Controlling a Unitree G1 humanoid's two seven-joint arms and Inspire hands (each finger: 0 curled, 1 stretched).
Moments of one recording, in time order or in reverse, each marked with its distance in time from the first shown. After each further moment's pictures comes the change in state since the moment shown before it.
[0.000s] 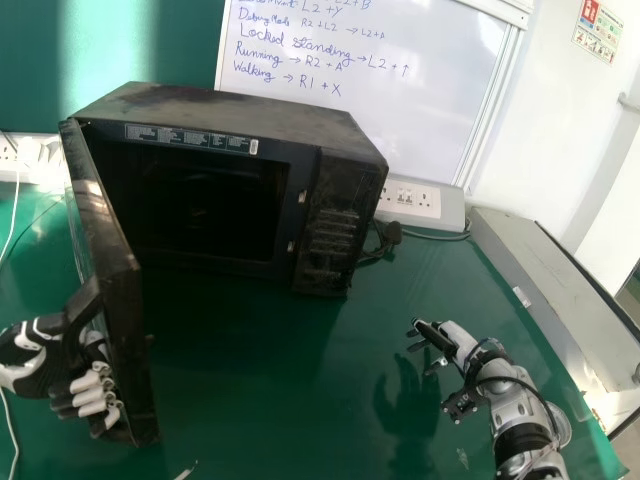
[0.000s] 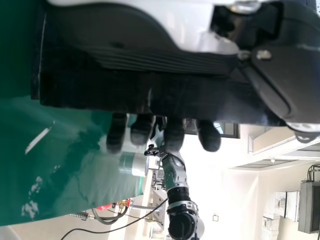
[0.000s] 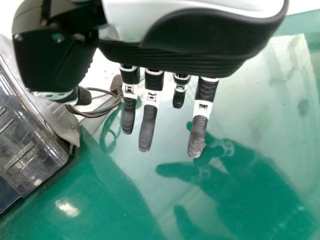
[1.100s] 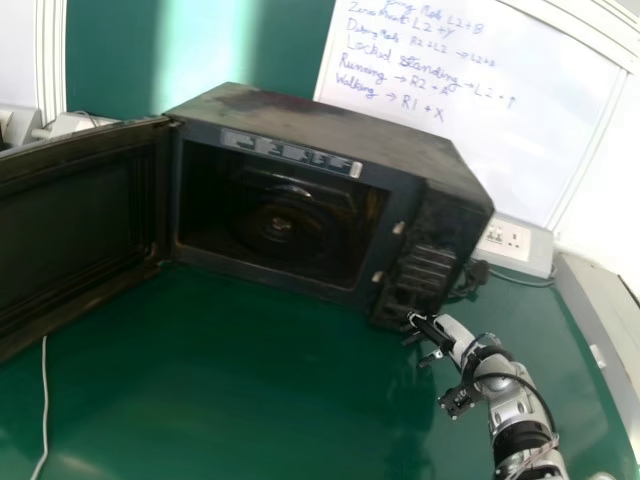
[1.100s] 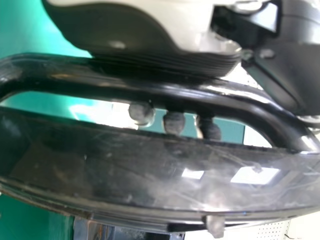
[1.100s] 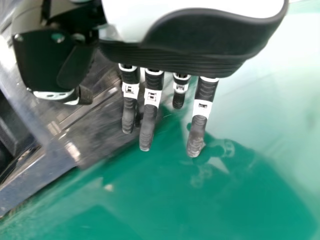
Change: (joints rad) left arm -0.092 0.147 0.419 0.846 0.046 -0.318 0.397; right arm -0.007 0.003 -0.003 -0.003 0.003 -0.016 0.004
